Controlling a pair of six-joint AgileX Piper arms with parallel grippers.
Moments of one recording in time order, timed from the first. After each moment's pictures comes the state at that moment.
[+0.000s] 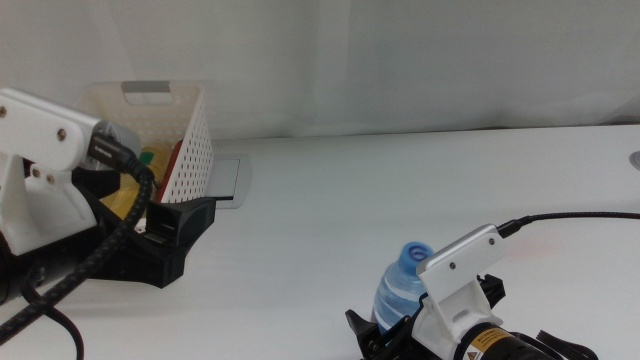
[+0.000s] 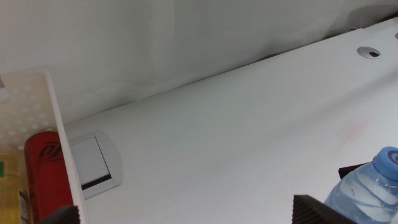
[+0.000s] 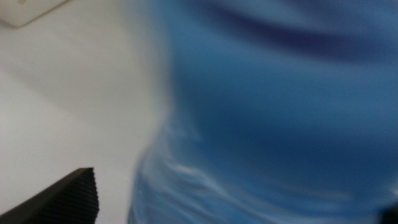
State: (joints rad) left arm -0.47 0.87 -0.71 0.04 0.42 -0.08; right arm 1.07 1.67 -0.47 0.66 -0.65 -0.36
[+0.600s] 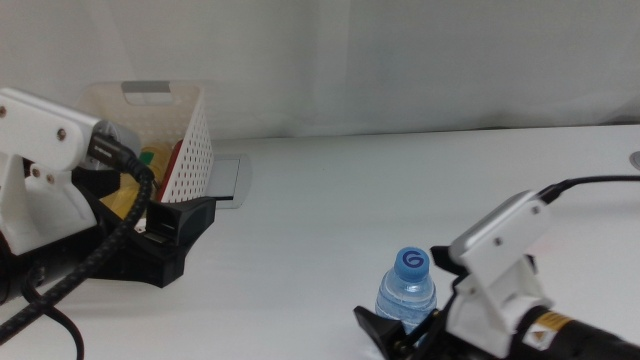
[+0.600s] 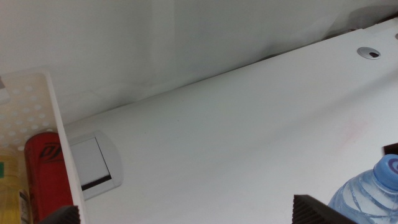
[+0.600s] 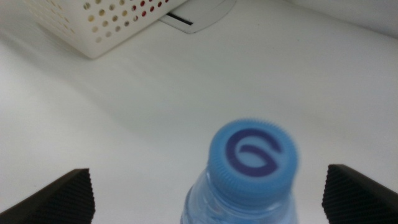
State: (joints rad) left arm -0.47 0.87 -0.71 0.04 0.42 -0.08; right arm 1.07 1.33 -0.47 0.82 -0.36 -0.65
